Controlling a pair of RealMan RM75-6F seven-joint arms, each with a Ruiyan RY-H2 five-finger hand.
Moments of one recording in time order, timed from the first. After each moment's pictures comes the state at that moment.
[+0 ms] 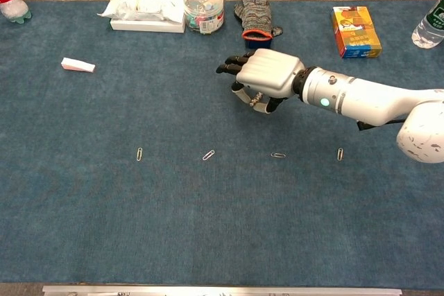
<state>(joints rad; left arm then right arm) 0.03 -0.96 -0.06 -1.62 1.45 1.55 -0.20 0.94 -1.67 -0.01 -1.11 -1.57 0.80 -0.19</state>
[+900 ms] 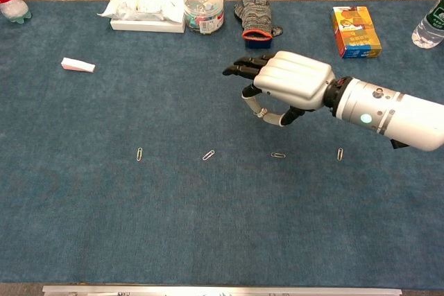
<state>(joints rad) 0.02 -0.97 -0.06 -1.63 1.43 1.54 -0.17 0.81 -1.49 -0.05 -1.43 -1.62 0.96 -0.21</state>
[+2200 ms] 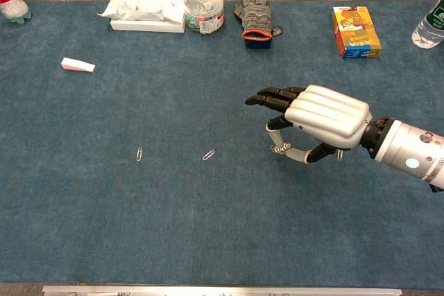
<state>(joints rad) 0.03 -0.97 -0.06 -1.63 1.44 1.55 -0.18 0.64 -1.44 -0.15 -1.52 -1.73 1.10 -0.15</state>
